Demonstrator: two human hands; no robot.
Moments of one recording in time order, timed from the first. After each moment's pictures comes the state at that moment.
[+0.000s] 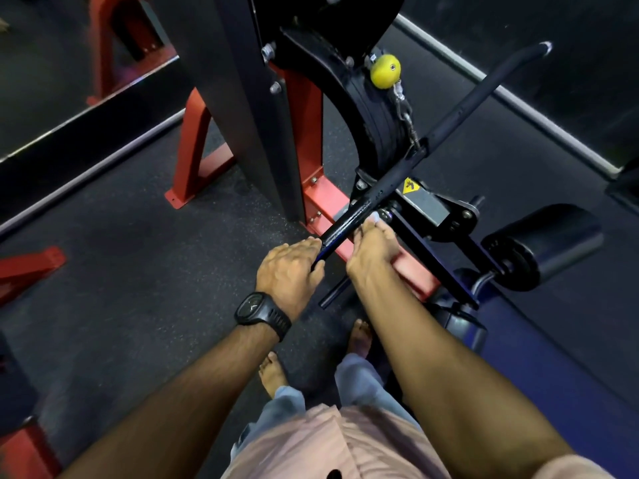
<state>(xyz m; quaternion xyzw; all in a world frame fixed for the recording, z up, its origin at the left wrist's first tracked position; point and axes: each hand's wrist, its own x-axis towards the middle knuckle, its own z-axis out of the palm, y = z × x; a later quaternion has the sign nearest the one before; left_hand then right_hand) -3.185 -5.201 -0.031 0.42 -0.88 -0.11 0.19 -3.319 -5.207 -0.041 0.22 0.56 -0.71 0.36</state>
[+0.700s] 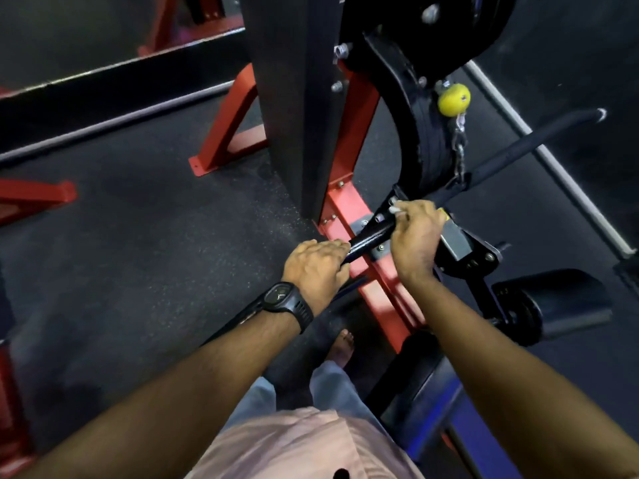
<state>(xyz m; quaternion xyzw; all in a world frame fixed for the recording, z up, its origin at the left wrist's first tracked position) -3.198 -5.196 -0.036 0.47 -0.84 -0.14 0.22 -3.398 -5.220 -0.036 -0.51 0.81 -0.29 0.06</state>
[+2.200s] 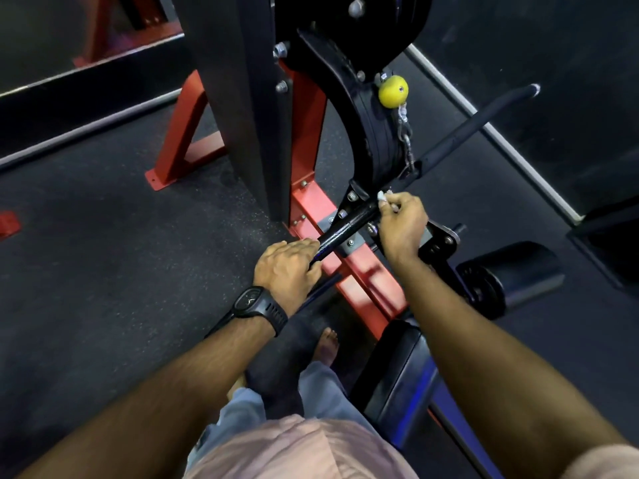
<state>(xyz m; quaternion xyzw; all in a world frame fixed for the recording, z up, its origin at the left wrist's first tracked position) -3.215 -5.200 -0.040 0.47 -0.84 -0.14 0.23 -3.418 -5.211 -0.030 -0.38 0.84 -0.36 0.14</state>
